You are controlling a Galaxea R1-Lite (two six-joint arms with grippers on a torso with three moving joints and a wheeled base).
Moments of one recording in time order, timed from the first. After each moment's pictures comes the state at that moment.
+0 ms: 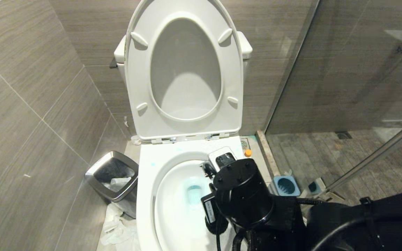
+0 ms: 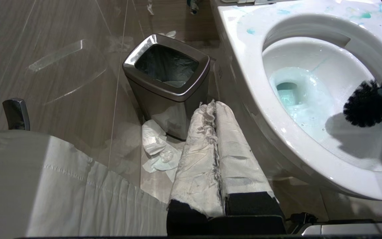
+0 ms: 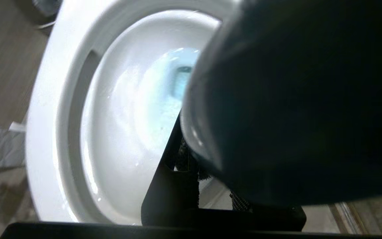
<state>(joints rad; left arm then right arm) -0.01 0.00 -0.02 0.05 0.00 0.00 1.01 1.91 -1.01 -0.38 -0.61 0.20</state>
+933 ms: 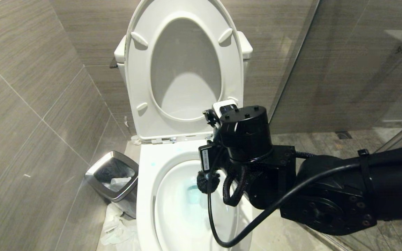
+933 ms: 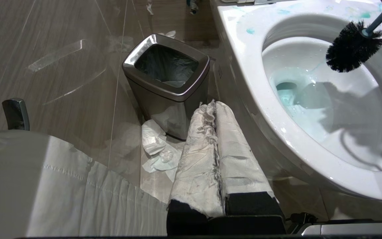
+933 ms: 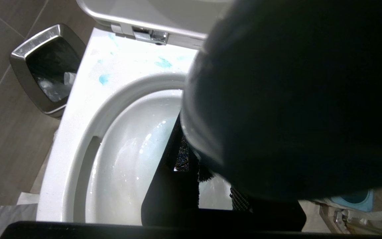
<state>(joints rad) -0.01 0.00 -0.02 0.05 0.00 0.00 0.92 1.94 -1.26 -0.38 -0.60 0.14</state>
